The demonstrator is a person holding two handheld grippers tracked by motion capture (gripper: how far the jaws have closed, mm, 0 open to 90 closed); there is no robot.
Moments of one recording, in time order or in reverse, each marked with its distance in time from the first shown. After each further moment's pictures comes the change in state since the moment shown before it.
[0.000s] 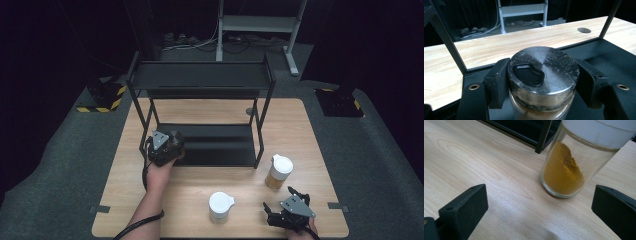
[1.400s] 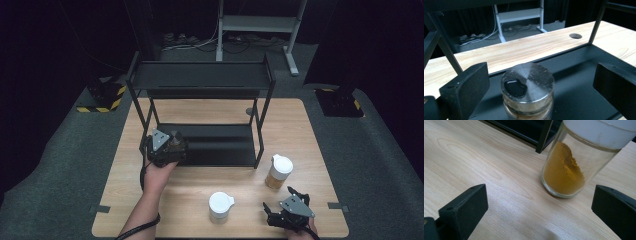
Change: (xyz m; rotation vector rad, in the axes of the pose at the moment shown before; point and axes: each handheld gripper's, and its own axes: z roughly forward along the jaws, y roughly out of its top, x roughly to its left) left arm -0.009 0.016 -0.021 -0.028 -0.022 0.044; right arm 0.001 0.001 0.000 0.003 0.000 -0.006
